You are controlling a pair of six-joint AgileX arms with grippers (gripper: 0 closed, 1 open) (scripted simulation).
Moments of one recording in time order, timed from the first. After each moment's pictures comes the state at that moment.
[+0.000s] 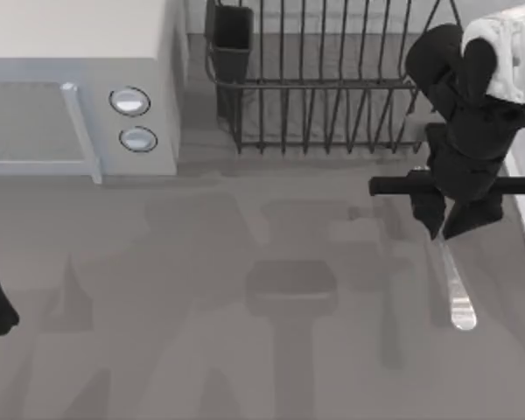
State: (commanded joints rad) left arm 0.00 0.00 0.00 0.00 0.00 0.00; right arm 0.38 2.03 1.48 -1.02 0.00 0.40
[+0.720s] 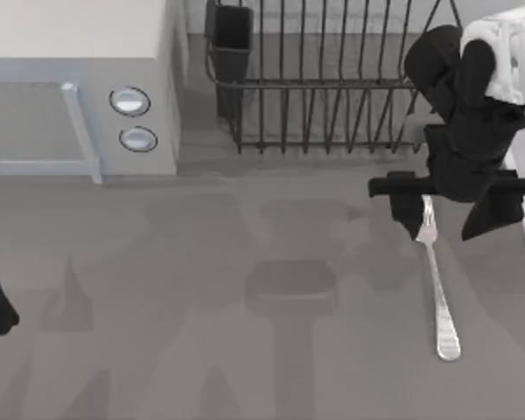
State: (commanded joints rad) left arm 0.00 0.00 0.00 0.00 0.00 0.00; right arm 0.38 2.03 1.48 -1.02 0.00 0.40
